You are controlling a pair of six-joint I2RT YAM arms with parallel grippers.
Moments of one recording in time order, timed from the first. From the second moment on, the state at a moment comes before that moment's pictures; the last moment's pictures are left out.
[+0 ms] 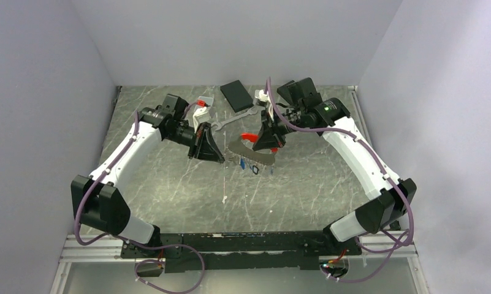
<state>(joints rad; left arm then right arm) -0.34 1.48 1.34 -1.04 1.37 0.69 0.50 1.48 1.62 -1.00 -0.94 -0.44</state>
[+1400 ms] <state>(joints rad) -0.37 1.44 1.48 -1.09 1.08 0.55 0.47 1.47 1.34 -0.81 -1.05 -0.49</state>
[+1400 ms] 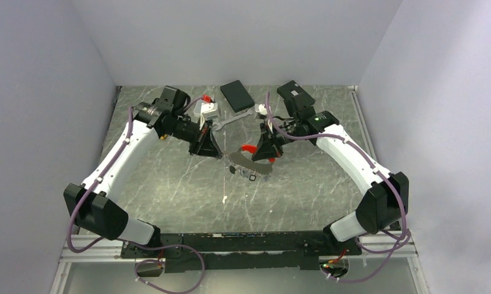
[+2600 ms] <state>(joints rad) -0.46 1.45 1.61 -1.27 0.85 0.82 0.46 1.51 1.21 -0.59 -1.18 -0.45</state>
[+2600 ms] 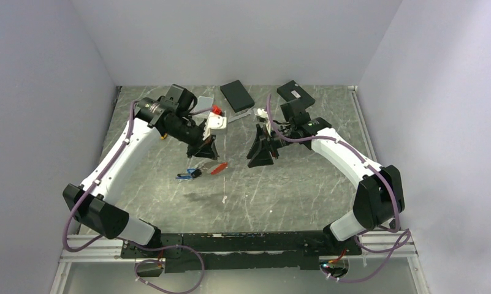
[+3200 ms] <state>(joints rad) -0.53 1.30 1.55 -1.29 0.67 1.31 0.44 1.51 1.23 -0.58 -1.20 -0.40</state>
